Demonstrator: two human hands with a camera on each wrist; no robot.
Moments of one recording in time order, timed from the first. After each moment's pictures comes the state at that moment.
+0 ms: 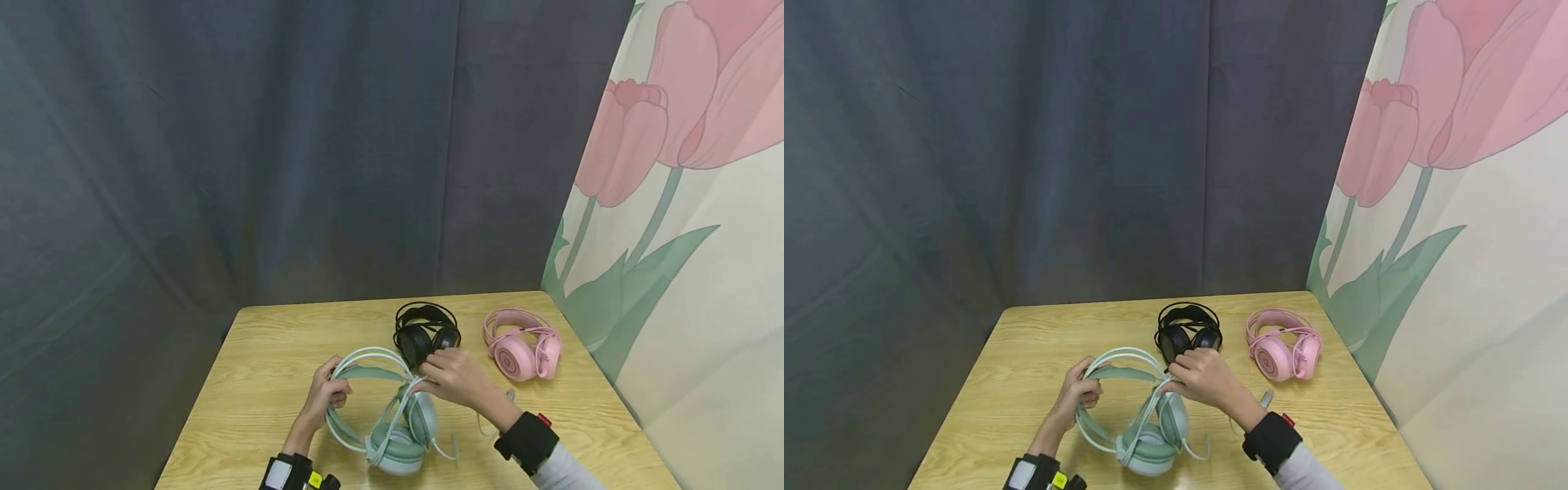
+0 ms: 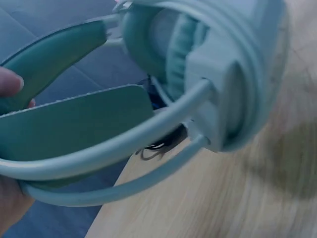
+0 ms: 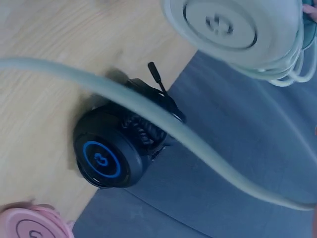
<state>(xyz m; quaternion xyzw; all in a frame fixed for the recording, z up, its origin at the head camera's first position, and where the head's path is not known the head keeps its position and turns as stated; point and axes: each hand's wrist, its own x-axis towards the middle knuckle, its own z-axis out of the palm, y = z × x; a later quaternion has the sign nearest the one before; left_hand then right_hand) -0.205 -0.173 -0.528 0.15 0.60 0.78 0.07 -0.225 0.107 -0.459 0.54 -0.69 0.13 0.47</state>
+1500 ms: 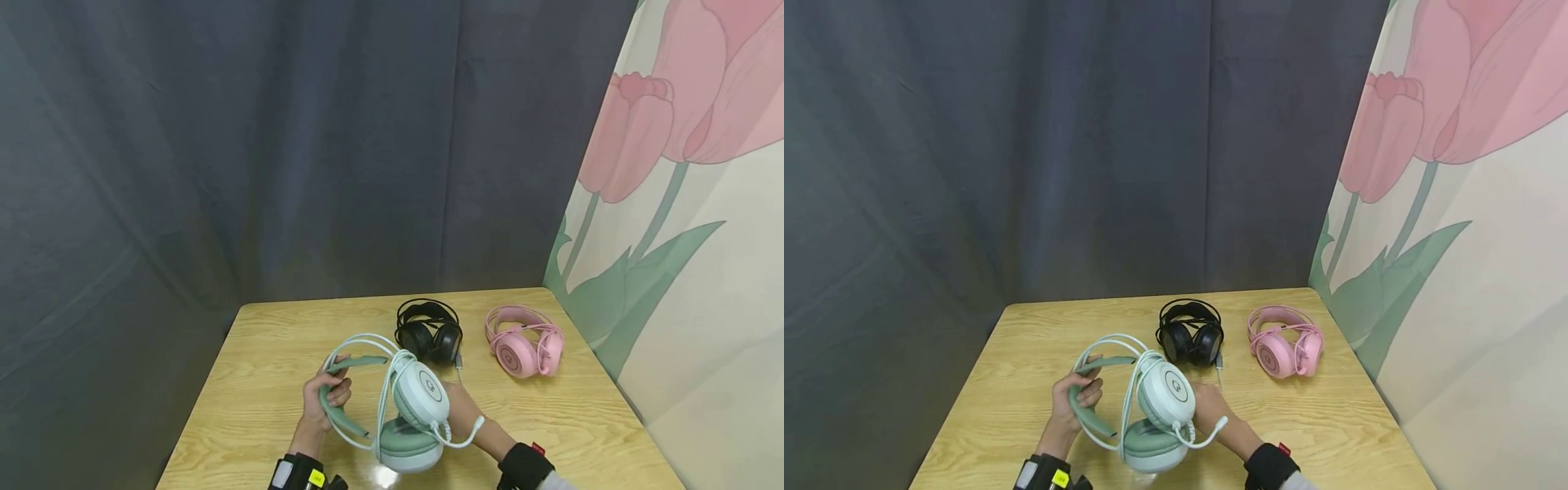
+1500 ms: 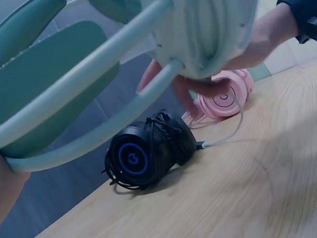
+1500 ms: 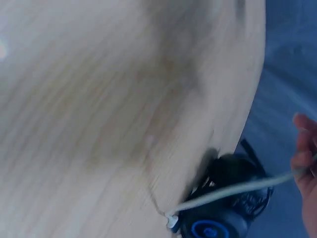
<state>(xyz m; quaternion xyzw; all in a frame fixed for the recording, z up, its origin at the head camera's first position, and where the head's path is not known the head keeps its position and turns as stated) -0.201 -0.162 -0.534 0.25 0.21 0.94 0.12 -0.206 0.121 -0.567 0.41 -0.84 0.26 0.24</state>
